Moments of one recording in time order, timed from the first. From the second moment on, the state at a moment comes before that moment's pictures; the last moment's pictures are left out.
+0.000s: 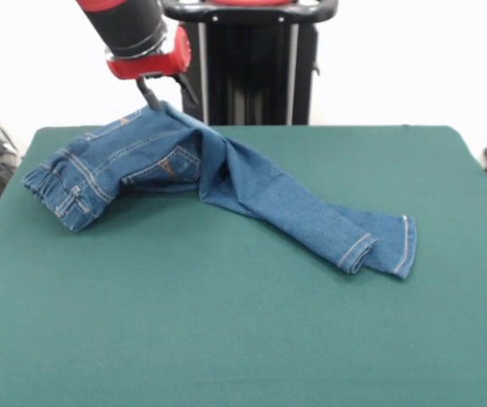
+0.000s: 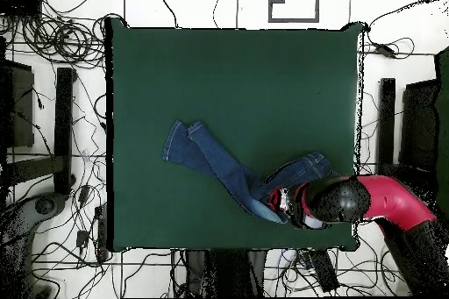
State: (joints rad) arm -1.17 -0.59 0.89 1.97 -0.66 1.02 2.04
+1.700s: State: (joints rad) arm -1.17 -0.37 0.89 1.96 -0.81 0.95 2.04
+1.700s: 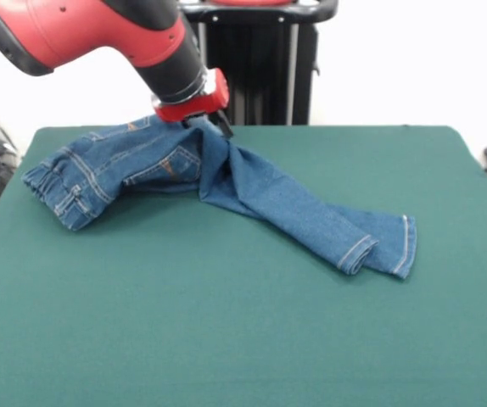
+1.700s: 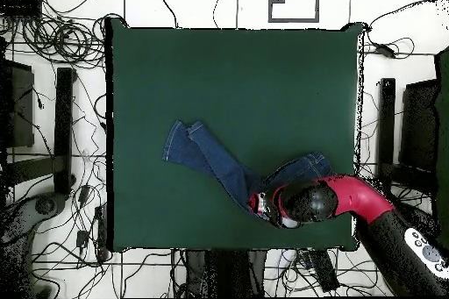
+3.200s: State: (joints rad) arm -1.06 -0.42 0.87 1.94 -0.76 0.89 2.04
